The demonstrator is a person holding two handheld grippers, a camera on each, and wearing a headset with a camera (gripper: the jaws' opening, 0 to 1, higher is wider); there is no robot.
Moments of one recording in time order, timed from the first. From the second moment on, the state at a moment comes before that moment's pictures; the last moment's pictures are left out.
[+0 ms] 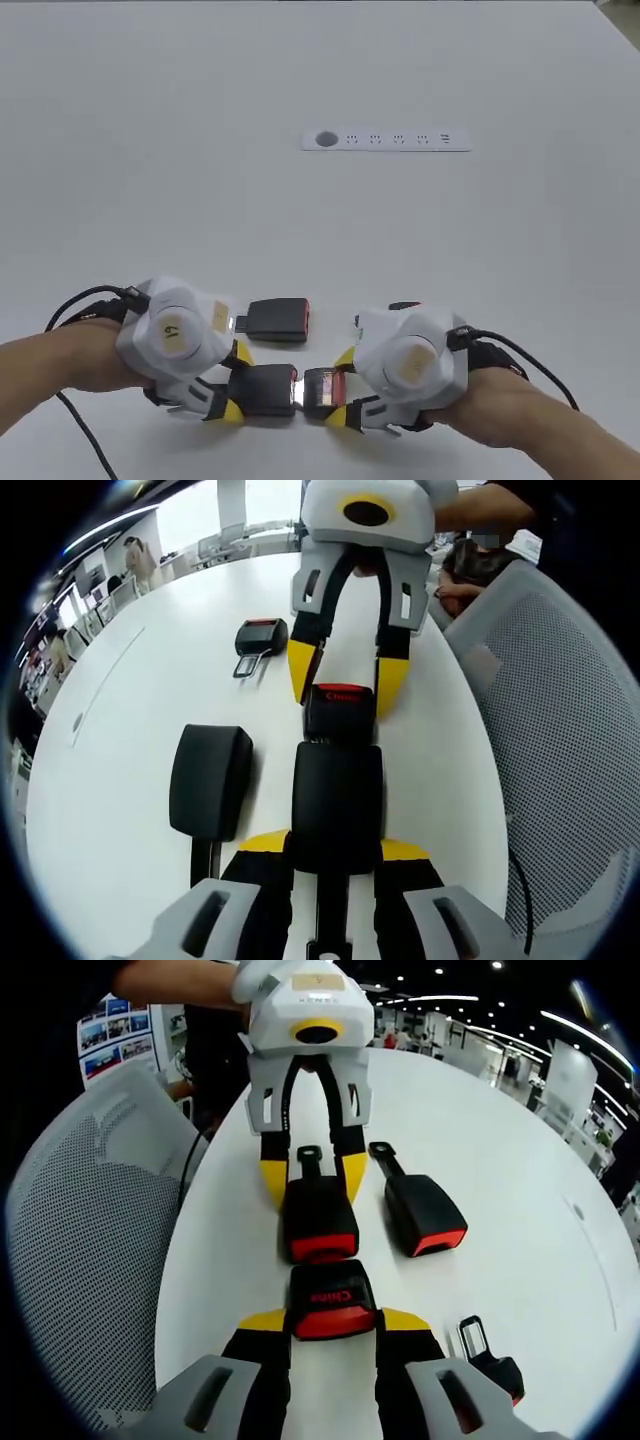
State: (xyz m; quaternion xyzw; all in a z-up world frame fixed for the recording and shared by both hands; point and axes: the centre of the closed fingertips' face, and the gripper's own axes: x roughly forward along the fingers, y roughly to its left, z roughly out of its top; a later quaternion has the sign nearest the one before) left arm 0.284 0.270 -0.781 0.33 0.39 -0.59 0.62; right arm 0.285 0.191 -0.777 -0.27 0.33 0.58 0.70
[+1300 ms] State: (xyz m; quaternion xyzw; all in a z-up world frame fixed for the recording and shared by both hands) left arm 0.280 0.269 -0.780 0.35 0.39 -0.59 0.62; right arm 0.281 0.186 -0.771 -0.26 0.33 0.59 0.69
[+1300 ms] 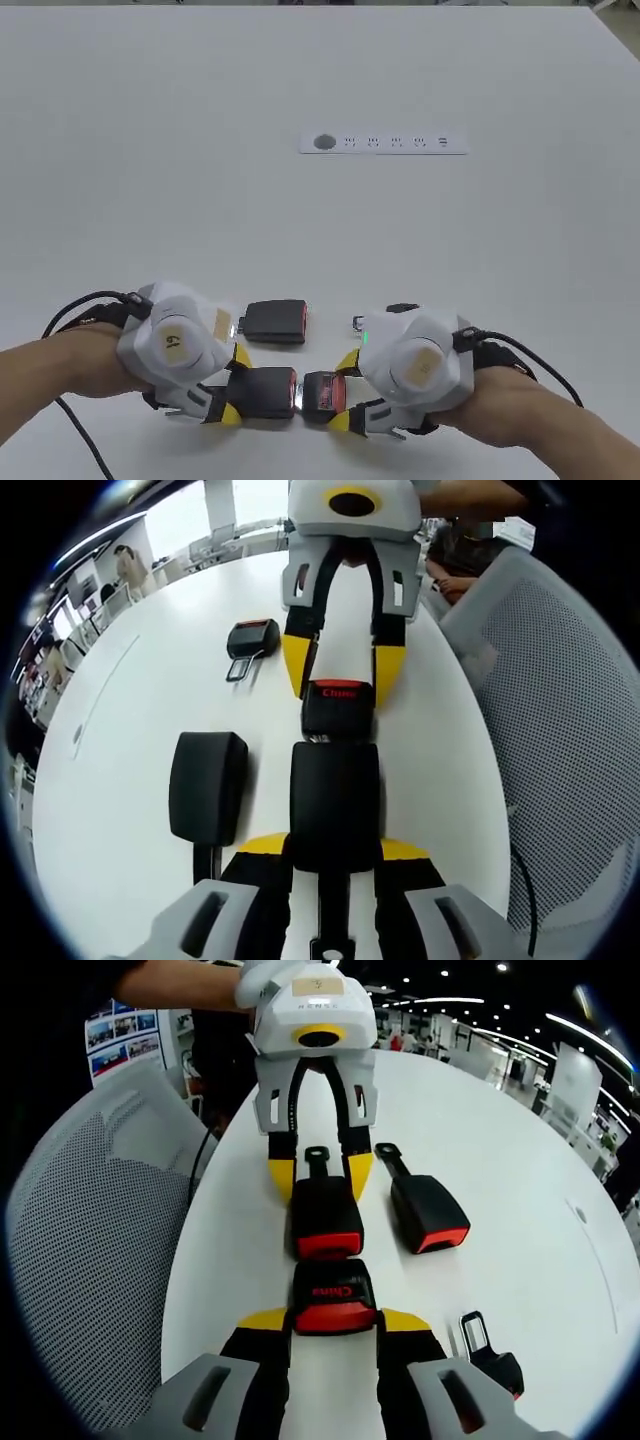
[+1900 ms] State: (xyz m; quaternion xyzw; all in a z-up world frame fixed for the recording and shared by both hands) left arm 0.285 0.271 -0.769 0.35 0.38 -0.58 0.62; right arm 0.284 0.187 -0.764 -0.27 0.31 0.59 0.69
